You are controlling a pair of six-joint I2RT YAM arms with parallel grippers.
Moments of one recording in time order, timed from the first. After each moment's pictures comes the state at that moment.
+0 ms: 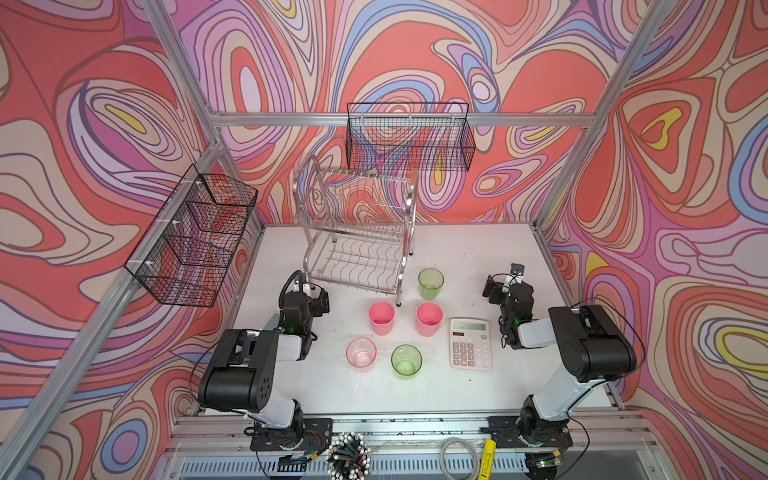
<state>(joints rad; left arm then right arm) -0.04 1.54 0.36 0.78 -0.16 -0.03 0.03 1.72 0.45 0.98 0.22 0.07</state>
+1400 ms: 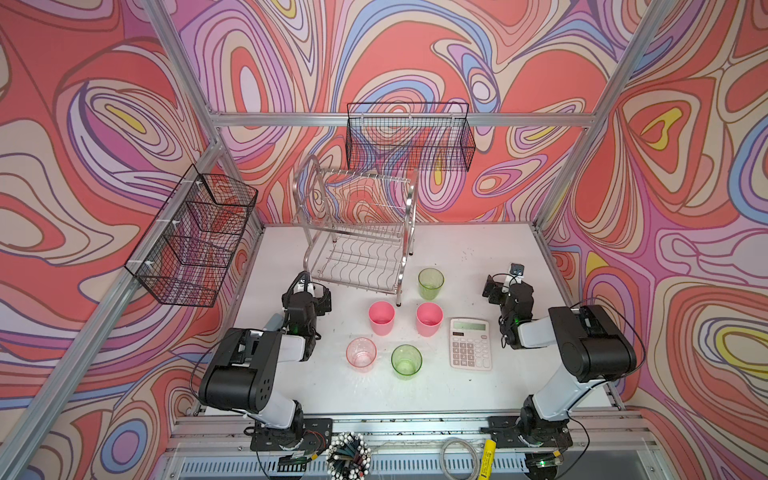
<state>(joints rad) -0.10 1.54 0.36 0.82 -0.27 0.00 0.03 1.72 0.45 0.98 0.22 0.07</state>
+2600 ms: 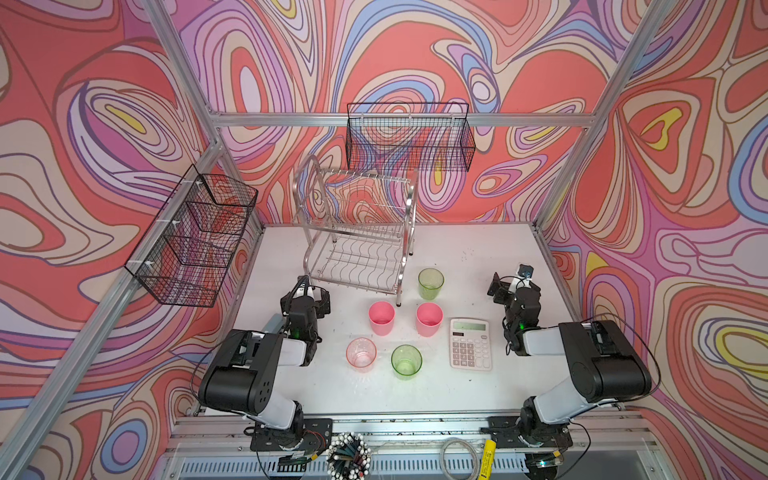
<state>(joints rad) -0.12 1.53 0.32 0.88 -0.36 0.00 0.03 1.56 0.39 0.96 0.27 0.09</state>
